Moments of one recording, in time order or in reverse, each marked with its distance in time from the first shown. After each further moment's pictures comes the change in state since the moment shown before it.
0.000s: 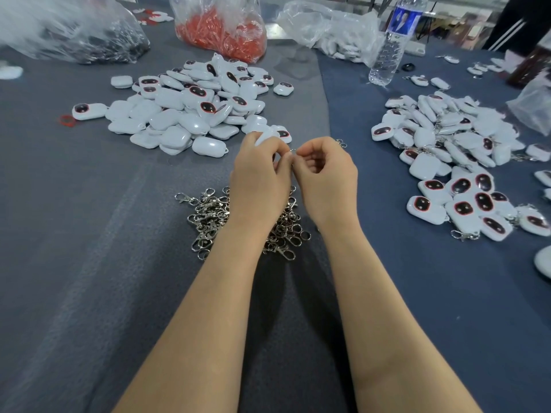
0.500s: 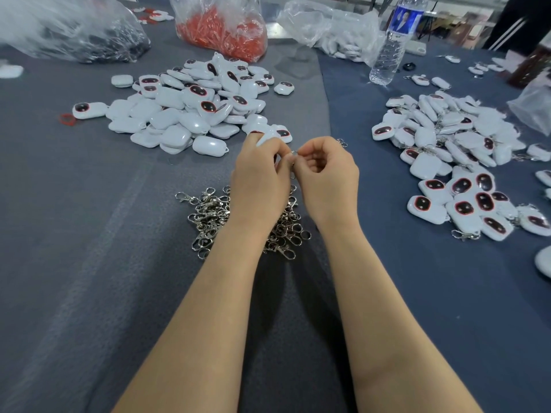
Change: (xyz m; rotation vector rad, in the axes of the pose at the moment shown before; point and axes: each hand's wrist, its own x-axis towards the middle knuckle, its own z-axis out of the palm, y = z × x) left_hand 0.001 -0.002 0.001 0.042 -0.002 0.014; right_hand 0.000 0.000 0.001 0.005 0.009 -0.010
